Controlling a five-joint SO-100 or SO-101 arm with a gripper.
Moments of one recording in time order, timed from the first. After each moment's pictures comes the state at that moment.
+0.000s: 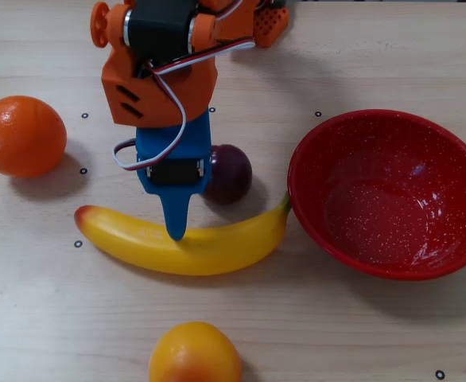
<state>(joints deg) 10.6 52.4 41.6 92.5 -7.6</state>
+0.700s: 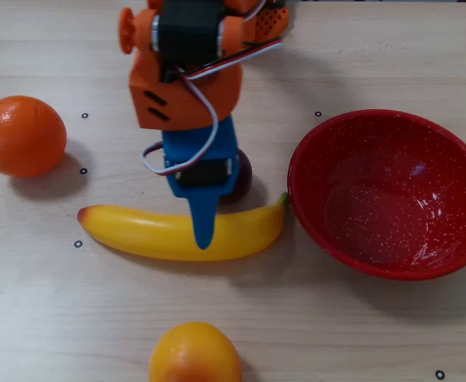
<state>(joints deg) 7.0 52.4 41.3 94.5 -8.6</state>
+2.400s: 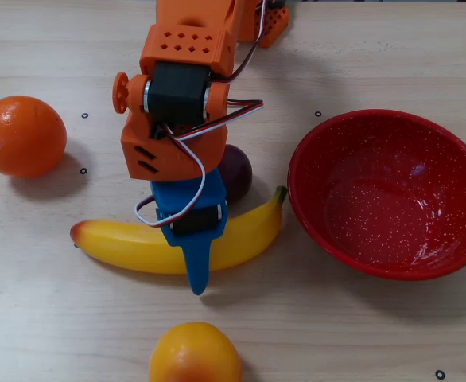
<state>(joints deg) 8.9 40.6 35.9 84.0 -17.2</state>
